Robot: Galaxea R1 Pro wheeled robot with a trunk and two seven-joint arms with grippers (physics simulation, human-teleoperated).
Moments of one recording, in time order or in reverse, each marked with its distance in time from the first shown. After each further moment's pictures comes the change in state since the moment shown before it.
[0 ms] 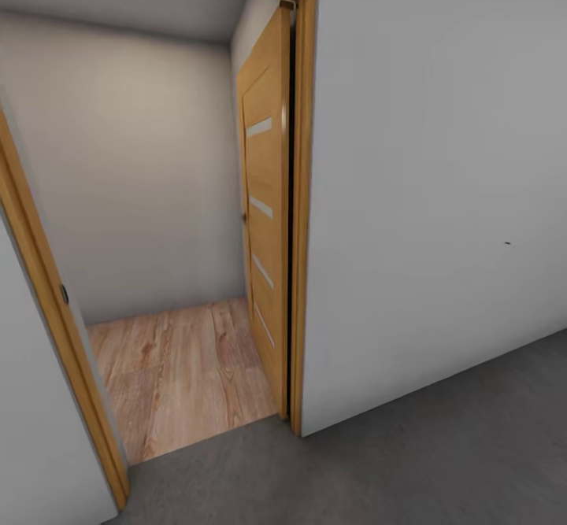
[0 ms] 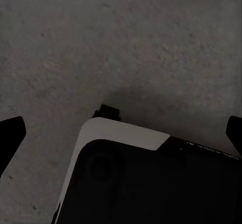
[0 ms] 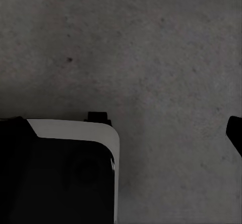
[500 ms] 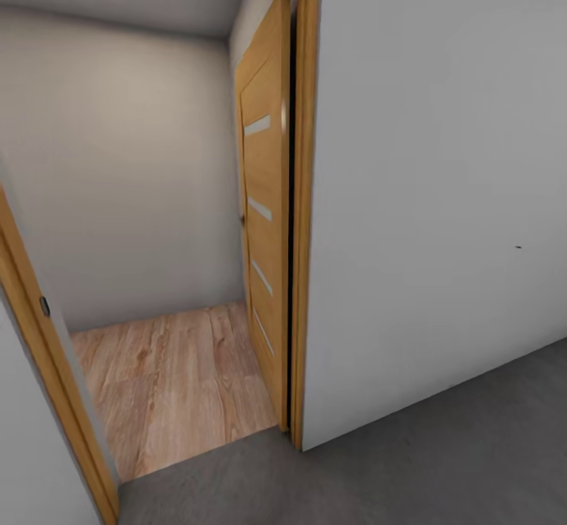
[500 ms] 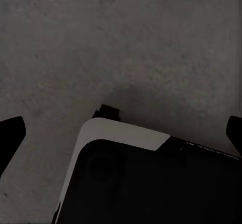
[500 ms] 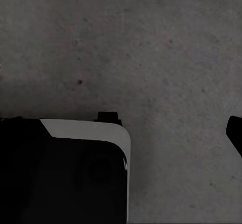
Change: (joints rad) left arm 0.000 0.000 0.000 0.000 0.000 0.000 0.000; right arm 0.000 0.017 -0.006 0.000 -0.006 -0.001 0.011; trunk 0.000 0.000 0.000
